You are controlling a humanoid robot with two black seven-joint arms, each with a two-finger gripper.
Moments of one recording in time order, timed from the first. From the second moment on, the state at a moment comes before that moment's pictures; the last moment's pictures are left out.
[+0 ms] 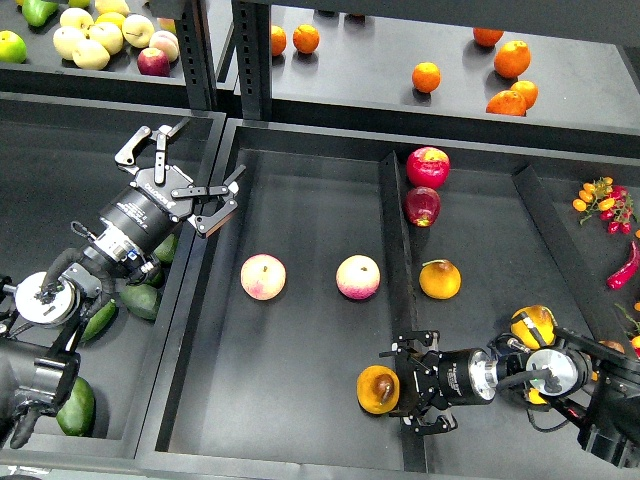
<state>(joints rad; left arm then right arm) -0.34 0.00 -1.46 -1.02 -0.07 -0.49 0.49 0.60 -0.32 0.27 0.78 0.08 0.41 -0.49</state>
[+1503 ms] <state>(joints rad) -0.34 0.00 -1.45 -1.02 -0.07 -0.49 0.49 0.61 -0.34 0.37 0.83 0.10 0.41 -0.49</state>
